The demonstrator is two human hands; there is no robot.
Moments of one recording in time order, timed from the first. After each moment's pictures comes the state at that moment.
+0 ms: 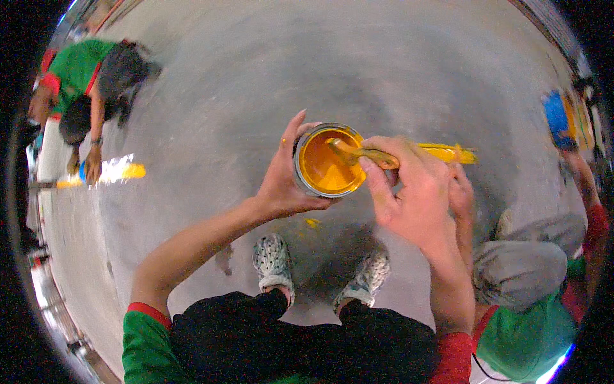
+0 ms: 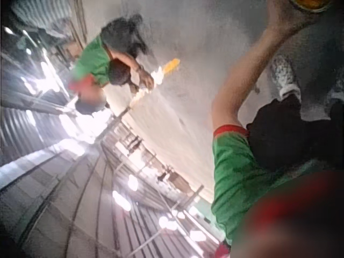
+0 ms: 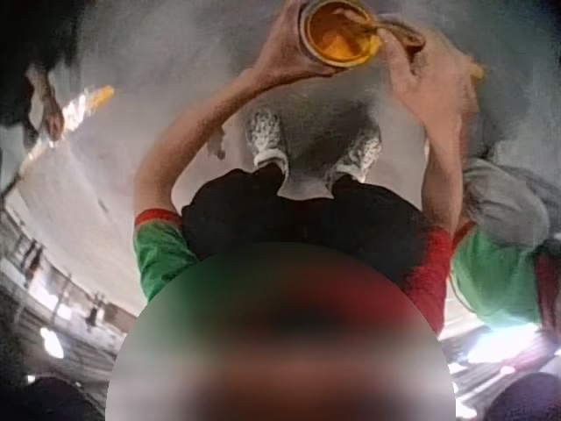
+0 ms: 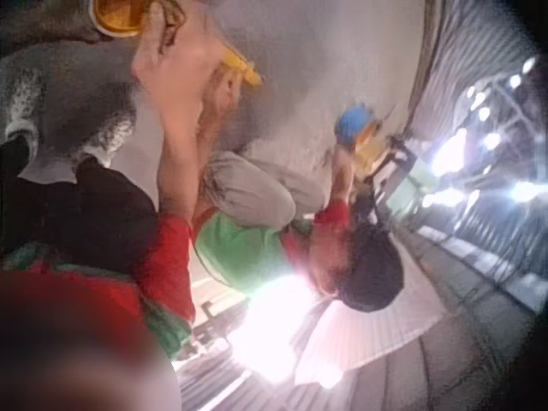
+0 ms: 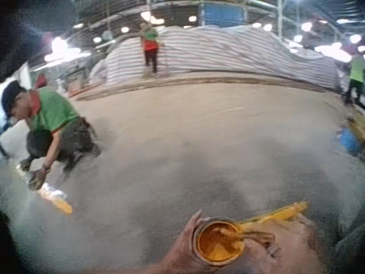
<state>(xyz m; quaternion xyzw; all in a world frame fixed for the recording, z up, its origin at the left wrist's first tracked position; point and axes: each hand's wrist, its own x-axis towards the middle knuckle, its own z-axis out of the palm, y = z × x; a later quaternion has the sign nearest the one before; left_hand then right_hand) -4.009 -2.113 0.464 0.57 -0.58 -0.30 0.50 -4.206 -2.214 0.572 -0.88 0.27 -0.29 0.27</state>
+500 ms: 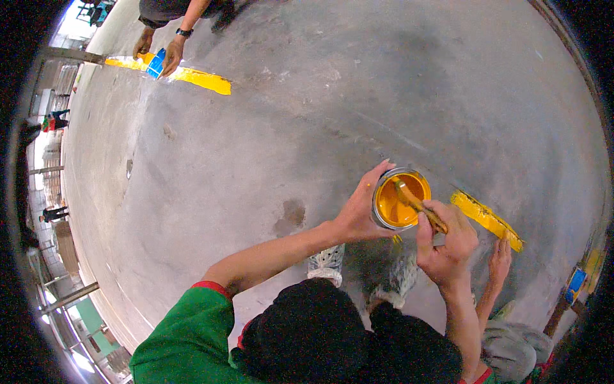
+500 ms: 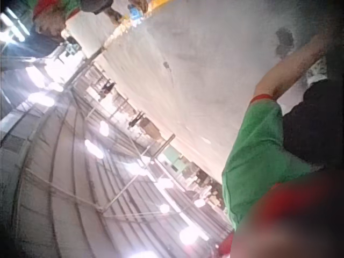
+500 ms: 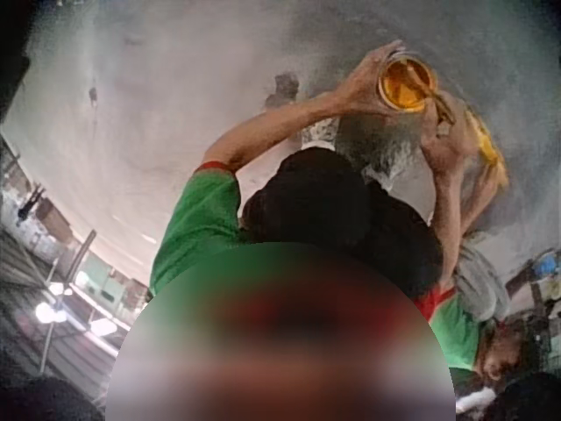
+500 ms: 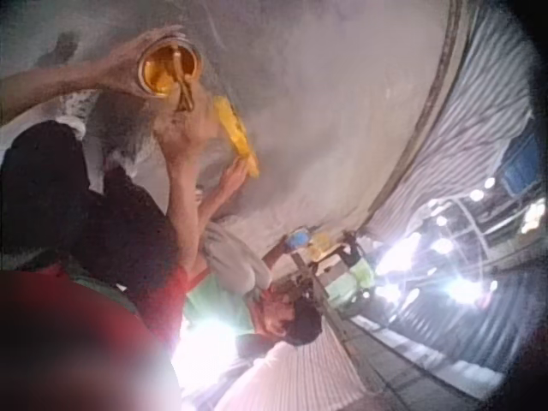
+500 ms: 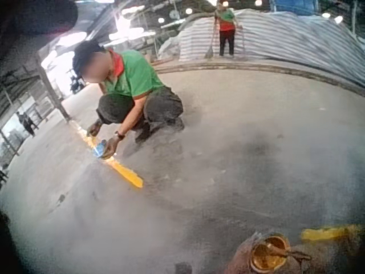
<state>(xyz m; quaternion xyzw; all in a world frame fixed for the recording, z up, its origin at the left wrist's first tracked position) -3.980 -1.992 0.404 0.67 -0.45 -0.17 0.57 -4.100 -2.126 0.537 -0.91 0.20 -0.20 0.30</state>
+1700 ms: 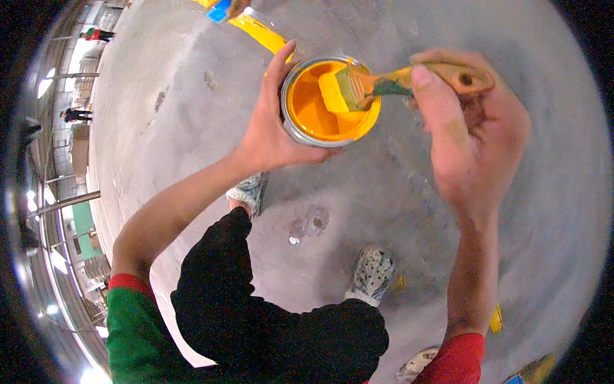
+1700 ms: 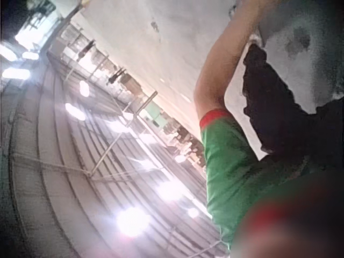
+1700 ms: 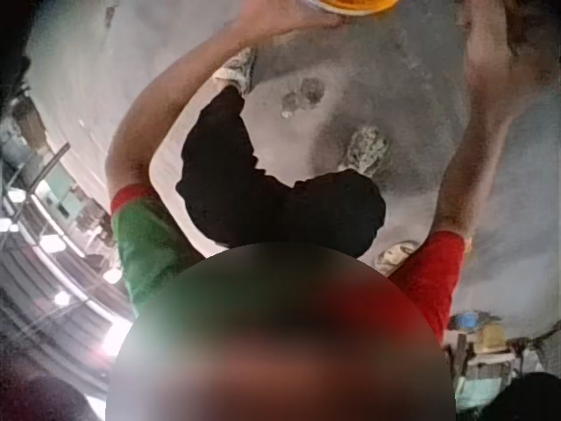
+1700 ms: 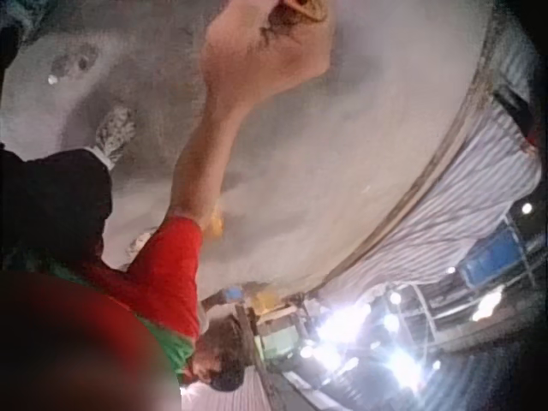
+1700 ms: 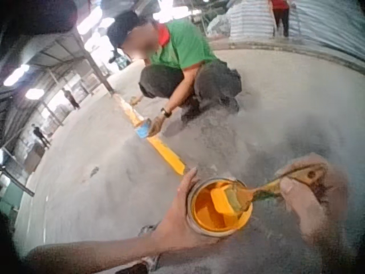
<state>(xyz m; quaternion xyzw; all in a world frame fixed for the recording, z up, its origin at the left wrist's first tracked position) -3.774 -1.896 0.501 0.83 -0.33 -0.04 0.46 -3.843 -2.132 0.545 -0.73 0.02 -0.24 0.63</state>
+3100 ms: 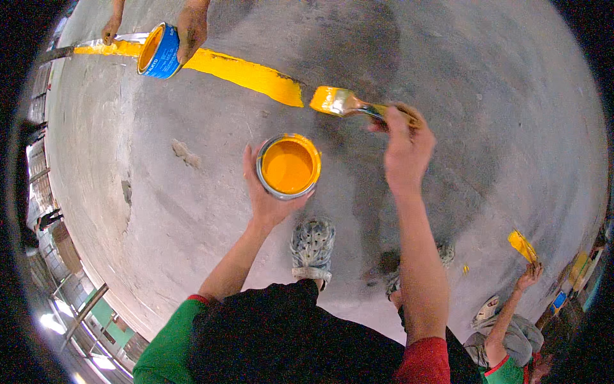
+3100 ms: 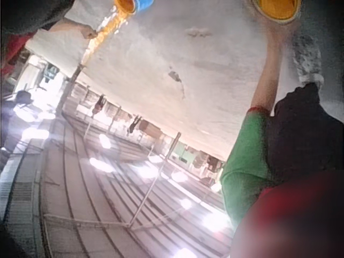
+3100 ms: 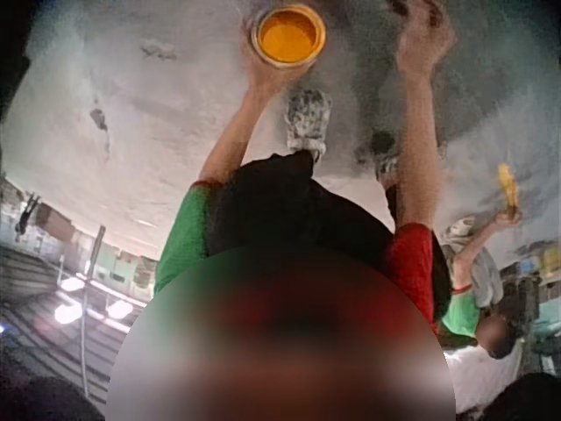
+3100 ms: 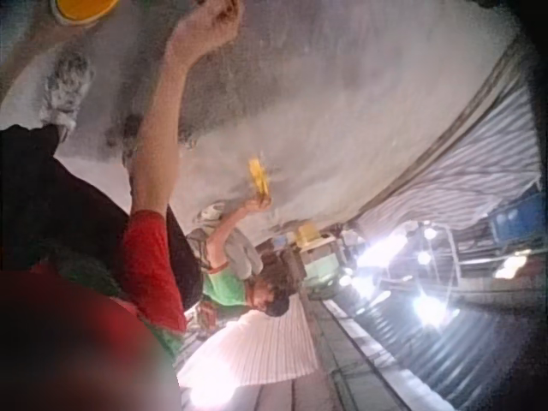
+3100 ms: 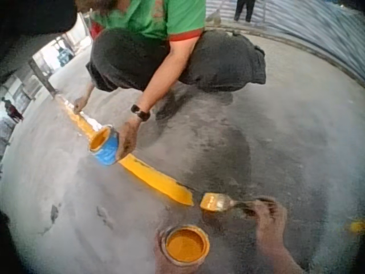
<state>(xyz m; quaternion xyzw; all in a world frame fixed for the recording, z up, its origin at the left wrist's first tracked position) -3.631 -1.694 0.327 0.85 -0.24 -0.07 0.47 -3.664 -1.946 0.352 -0.57 0.35 -0.27 0.70</state>
